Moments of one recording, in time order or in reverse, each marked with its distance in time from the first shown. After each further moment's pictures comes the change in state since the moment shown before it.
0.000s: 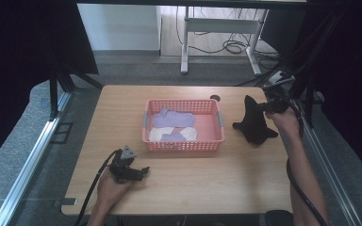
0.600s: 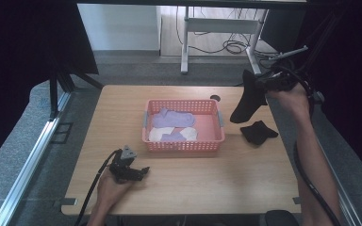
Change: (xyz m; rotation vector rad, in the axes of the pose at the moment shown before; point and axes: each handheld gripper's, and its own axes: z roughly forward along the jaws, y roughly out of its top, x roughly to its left) left arm 0.000 0.000 0.000 -0.002 0.001 0.002; right arm 0.030 0.066 -0.084 -0.131 0.021 -0.086
